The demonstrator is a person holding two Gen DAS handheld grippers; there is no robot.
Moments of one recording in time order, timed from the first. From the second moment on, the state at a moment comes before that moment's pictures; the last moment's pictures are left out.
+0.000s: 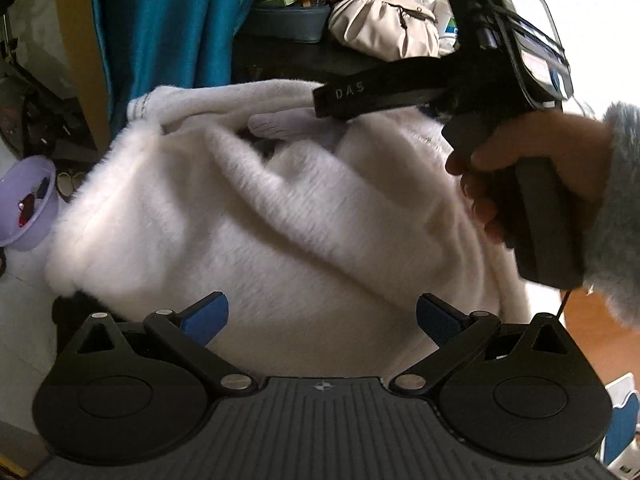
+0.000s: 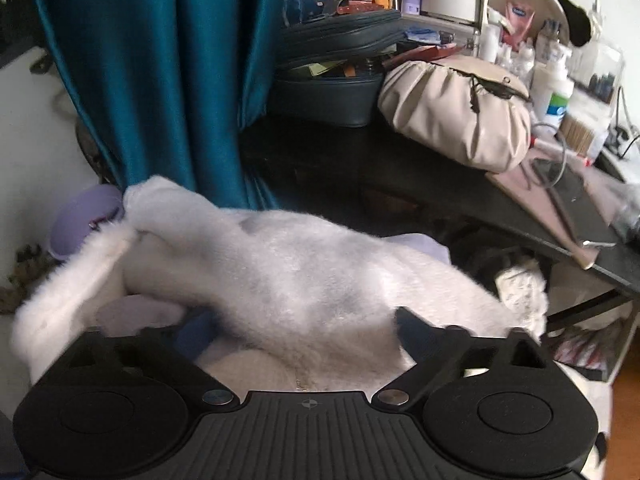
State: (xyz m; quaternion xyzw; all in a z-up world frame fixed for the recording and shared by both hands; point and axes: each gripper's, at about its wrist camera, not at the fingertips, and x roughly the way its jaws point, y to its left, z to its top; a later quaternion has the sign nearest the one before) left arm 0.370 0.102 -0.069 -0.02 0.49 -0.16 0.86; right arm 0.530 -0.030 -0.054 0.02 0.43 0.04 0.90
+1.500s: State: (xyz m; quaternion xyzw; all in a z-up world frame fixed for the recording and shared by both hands) left arm 0.383 0.120 -0.014 0.06 0.44 -0.21 0.87; right arm 0.221 -0.162 -0.023 0.24 0.44 -0.22 0.83
